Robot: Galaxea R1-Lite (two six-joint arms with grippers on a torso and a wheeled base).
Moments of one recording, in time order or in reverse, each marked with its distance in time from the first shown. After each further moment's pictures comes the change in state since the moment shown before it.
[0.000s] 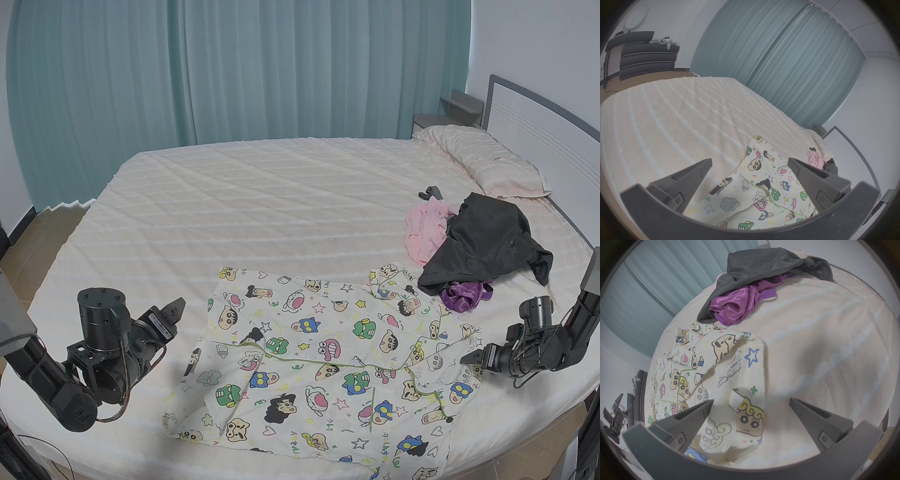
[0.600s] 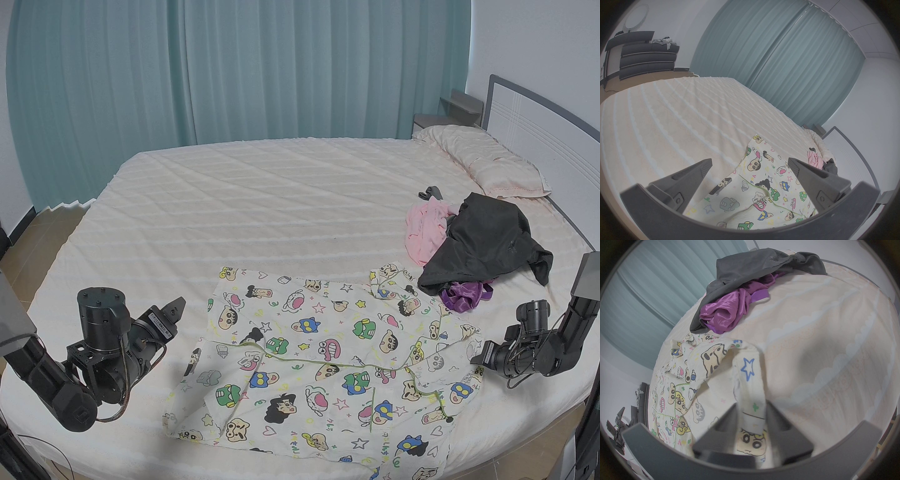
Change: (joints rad) left arm -0.001 -0.002 -0.001 -0.001 0.000 0.000; right arm -0.005 0.087 0.004 -0.154 0.001 0.101
